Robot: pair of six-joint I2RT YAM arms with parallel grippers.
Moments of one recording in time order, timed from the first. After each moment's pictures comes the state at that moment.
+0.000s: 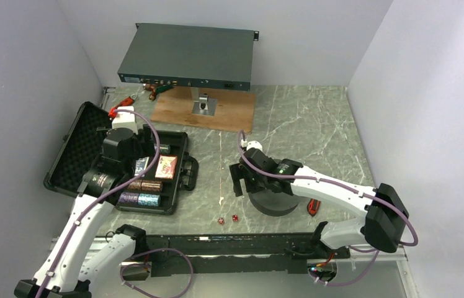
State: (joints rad) left arm -0.30 0.80 0.94 -0.58 -0.48 -0.13; right arm 0.94 1.30 0.92 -0.57 0.18 0.59
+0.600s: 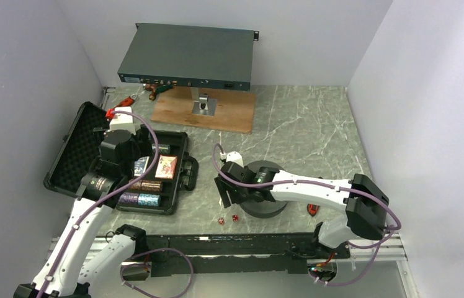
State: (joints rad) left arm -0.30 0.77 0.92 -0.54 -0.52 -0.09; right arm 1.12 1.47 0.99 -0.56 0.22 0.64
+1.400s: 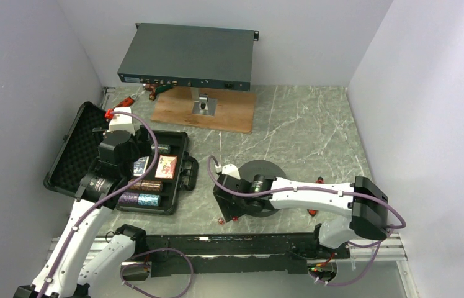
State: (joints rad) left arm -0.30 0.76 0.92 -0.54 -0.52 -0.08; right arm 1.25 1.46 1.05 -0.71 0.20 0.73
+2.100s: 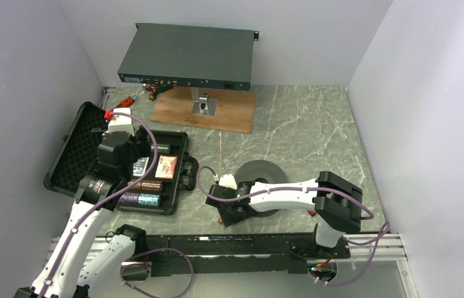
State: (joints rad) left arm -0.30 0.74 0.92 -0.54 -0.52 -0.07; right arm 1.27 1.67 1.01 -0.67 0.22 0.83
